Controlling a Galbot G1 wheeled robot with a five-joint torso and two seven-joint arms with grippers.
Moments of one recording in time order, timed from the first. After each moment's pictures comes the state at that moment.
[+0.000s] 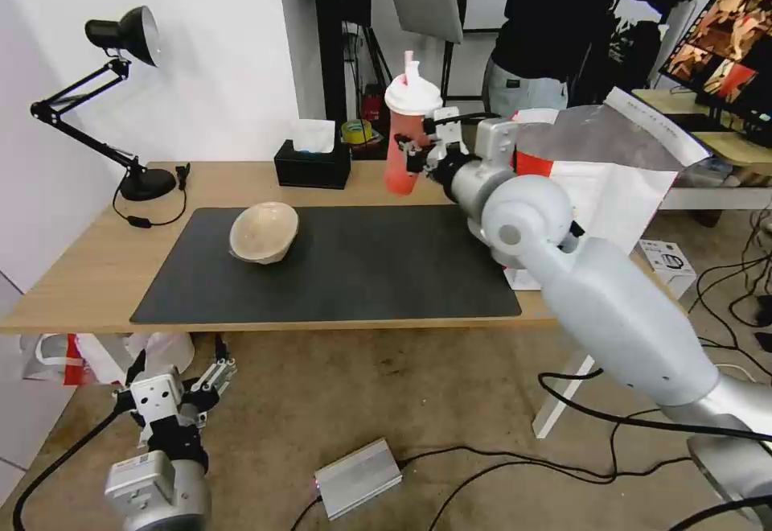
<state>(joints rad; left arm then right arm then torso) 1.84 -1.59 -0.53 -2.47 0.02 0.22 -0.33 -0.27 1.03 -0.15 1.84 1.07 -0.56 0.42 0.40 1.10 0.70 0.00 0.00</state>
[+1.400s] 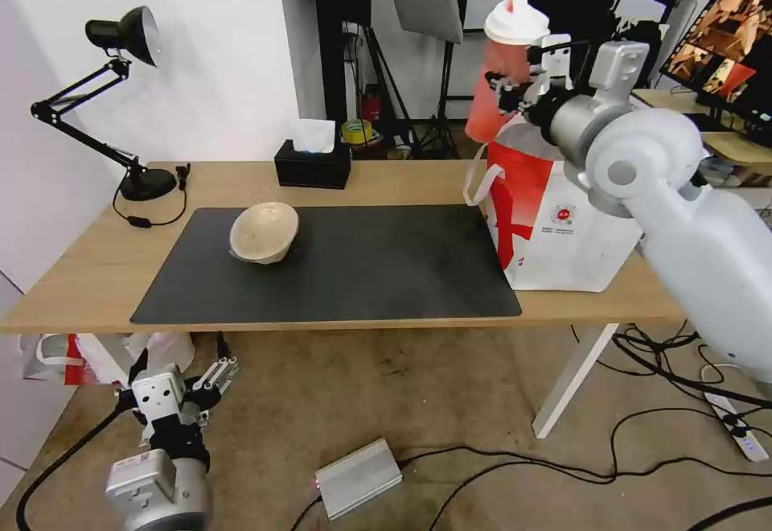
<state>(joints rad) 1.84 -1.59 -0.52 -2.47 0.02 0.22 -0.33 -0.17 0.82 -0.03 1.82 1.18 -0.58 0.43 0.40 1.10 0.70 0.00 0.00</state>
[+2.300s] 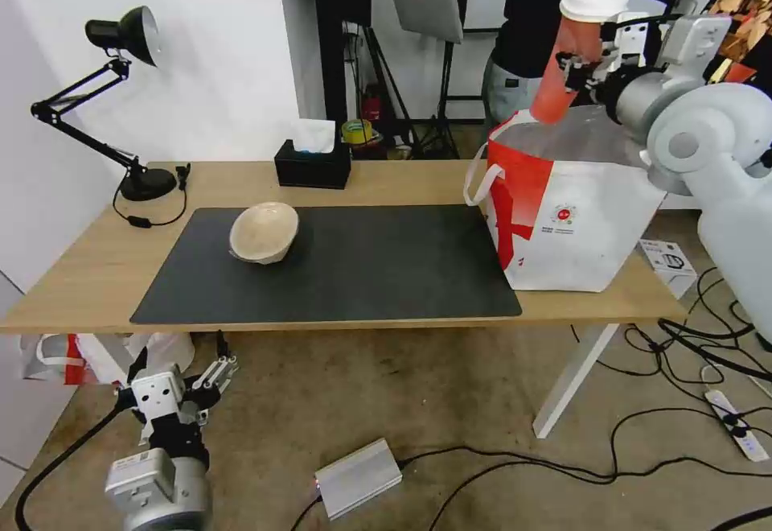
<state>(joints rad) 1.83 -1.58 -0.52 -2.47 0.02 0.22 -0.33 -0.19 0.74 0.07 1.73 1.15 -0.58 0.41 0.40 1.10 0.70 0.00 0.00</state>
